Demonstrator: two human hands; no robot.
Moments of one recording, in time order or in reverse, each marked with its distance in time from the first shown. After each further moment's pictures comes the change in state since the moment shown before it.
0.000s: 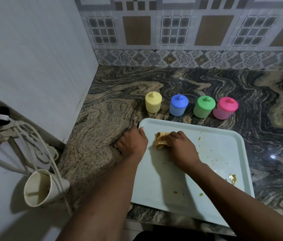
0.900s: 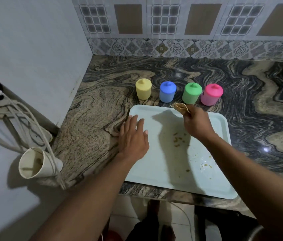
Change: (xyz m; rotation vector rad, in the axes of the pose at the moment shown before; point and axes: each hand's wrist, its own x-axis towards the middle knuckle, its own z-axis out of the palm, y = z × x) left_hand -0.062 -0.016 0.018 0.079 0.064 0.513; right_hand -0.006 0.057 -0.063 0.351 0.156 0.342
